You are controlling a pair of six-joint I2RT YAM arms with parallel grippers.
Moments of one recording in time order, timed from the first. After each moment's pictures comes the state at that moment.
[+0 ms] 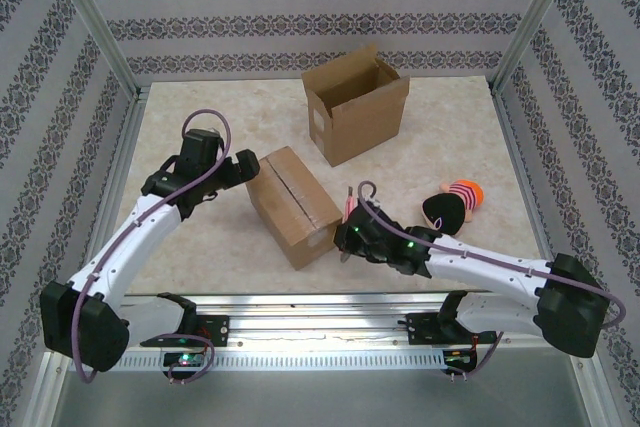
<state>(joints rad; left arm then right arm) -0.29 1.17 0.99 -0.62 -0.02 -0.64 0.91 1.15 0.61 -0.28 0.06 1.11</state>
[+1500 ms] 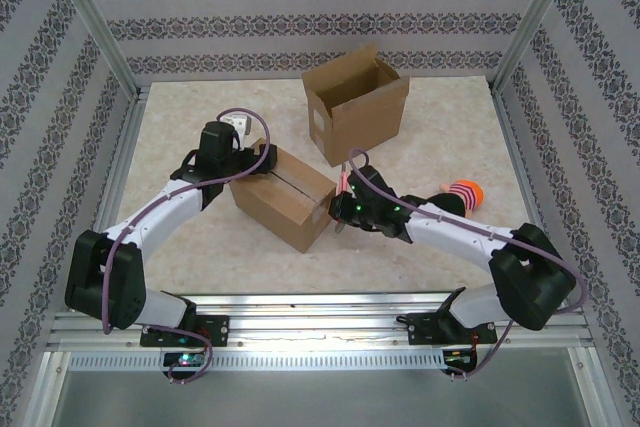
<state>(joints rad) -0.29 1.40 0.93 -0.12 0.03 -0.22 0.70 1.41 0.77 -0.19 -0.12 0.94</state>
